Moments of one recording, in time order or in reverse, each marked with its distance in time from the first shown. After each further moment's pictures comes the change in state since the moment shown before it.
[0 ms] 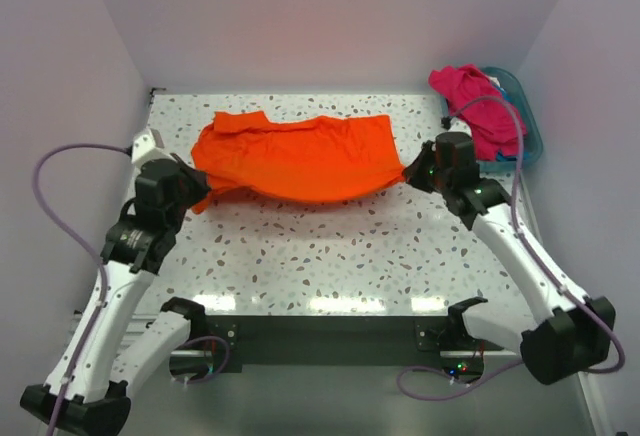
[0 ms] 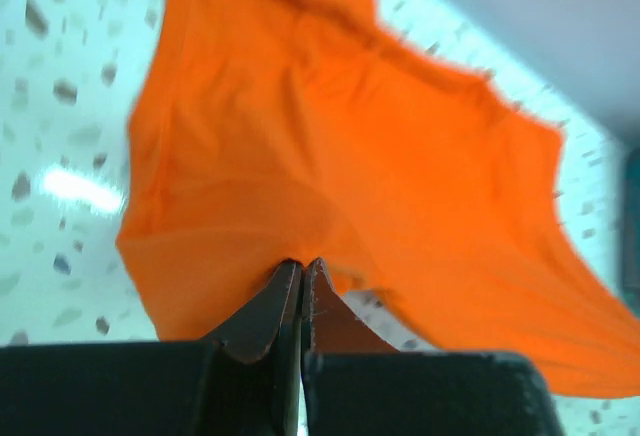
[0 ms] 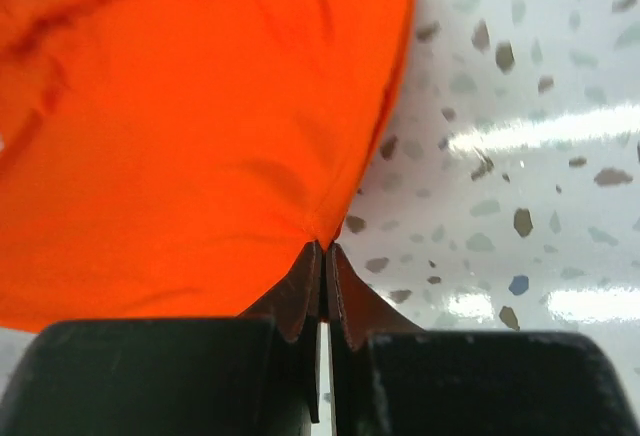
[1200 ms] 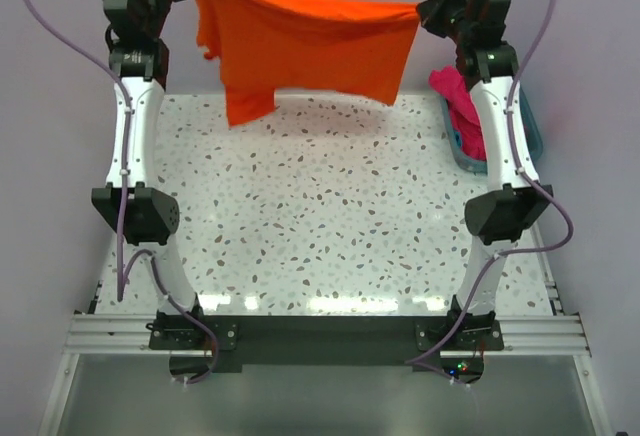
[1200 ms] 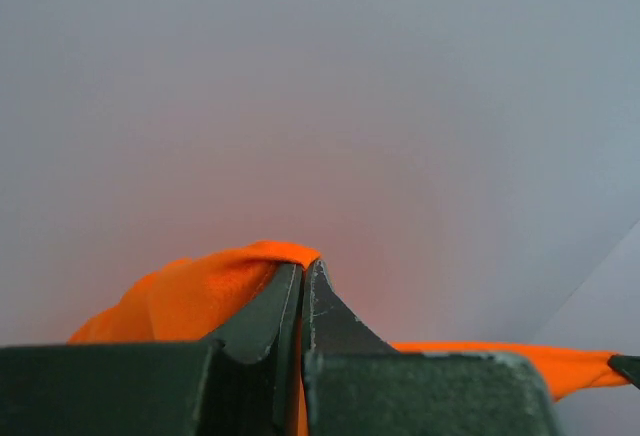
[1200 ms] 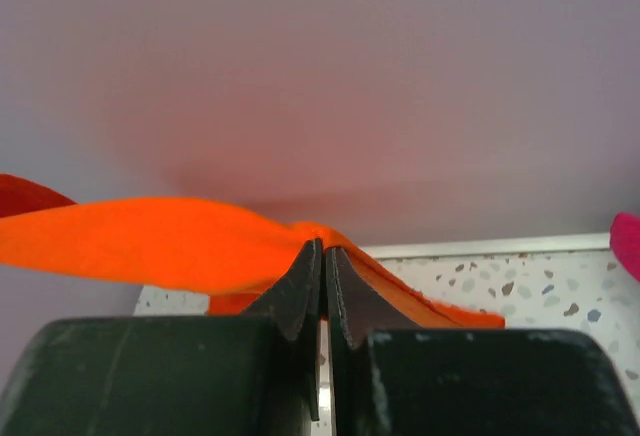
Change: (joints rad) left arm 0.291 1.210 1.493 0.587 0.573 0.161; right arm -0.198 0.853 1.510 -0.045 -0.182 -0.124
